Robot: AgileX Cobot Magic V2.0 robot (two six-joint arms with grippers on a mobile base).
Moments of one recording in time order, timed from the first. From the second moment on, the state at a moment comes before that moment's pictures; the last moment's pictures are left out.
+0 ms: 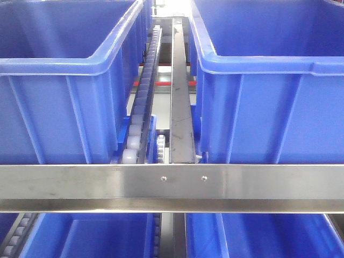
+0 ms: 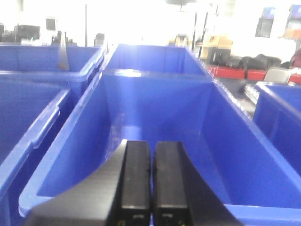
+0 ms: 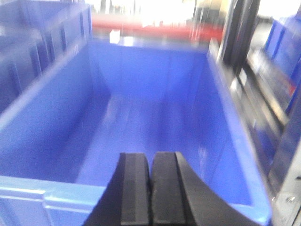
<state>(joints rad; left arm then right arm) -0.05 0.18 -0.32 -0.17 0.11 0.10 0.07 0.22 -0.35 -0.06 0.19 0.05</state>
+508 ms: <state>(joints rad) -0.05 0.16 -0.32 -0.17 0.13 0.10 0.07 0.18 -0.33 -0.05 0.29 0.05</state>
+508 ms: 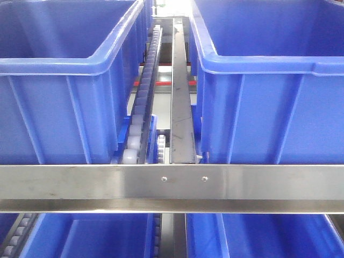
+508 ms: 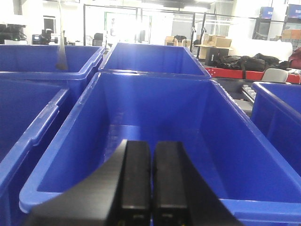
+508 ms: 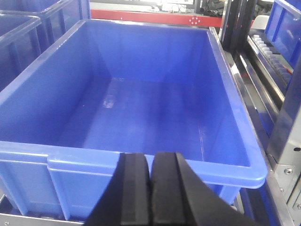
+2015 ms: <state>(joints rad) -0.05 0.16 -0.32 -0.17 0.14 0.10 0.07 -0.01 0.03 -0.03 -0.09 0.10</state>
